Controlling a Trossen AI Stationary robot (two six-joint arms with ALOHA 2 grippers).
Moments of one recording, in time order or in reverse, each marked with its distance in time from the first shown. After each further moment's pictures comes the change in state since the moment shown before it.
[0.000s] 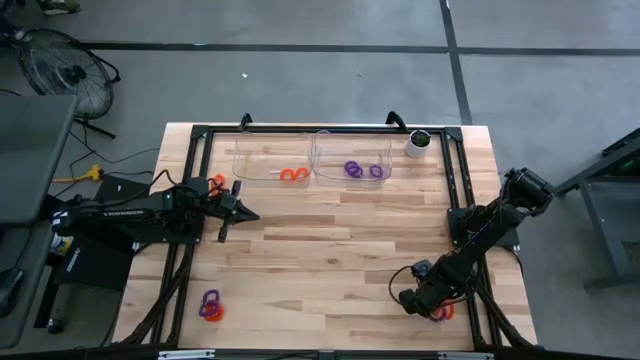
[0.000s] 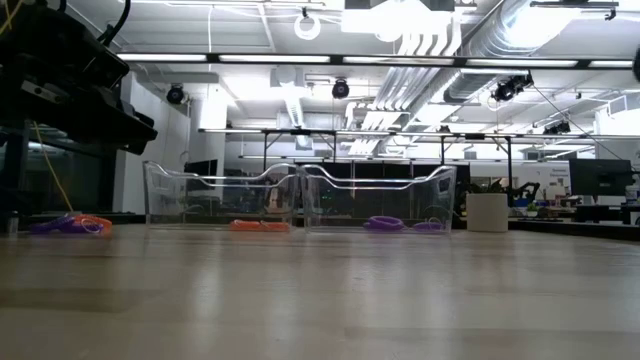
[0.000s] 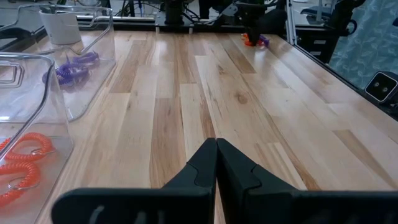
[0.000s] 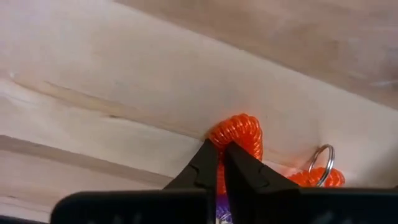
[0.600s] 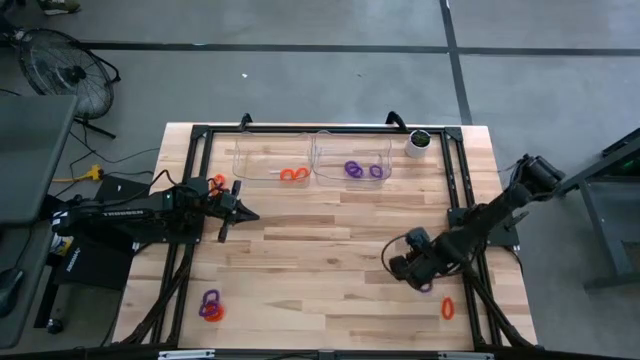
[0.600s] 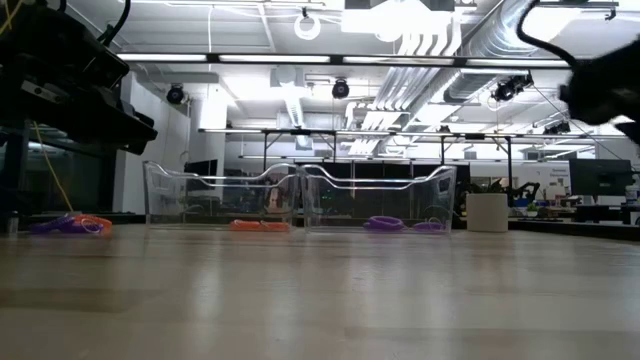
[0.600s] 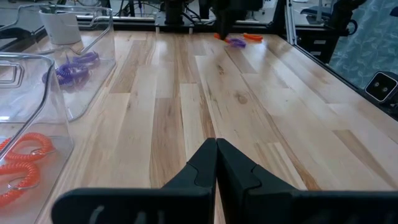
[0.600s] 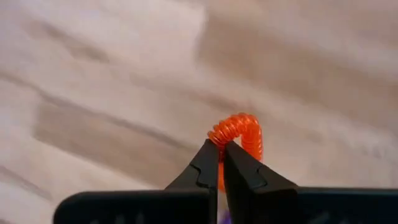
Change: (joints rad) left arm 0.000 0.000 0.000 0.000 0.000 0.000; right arm -0.153 -0.192 -0.003 -0.188 0.347 -0.163
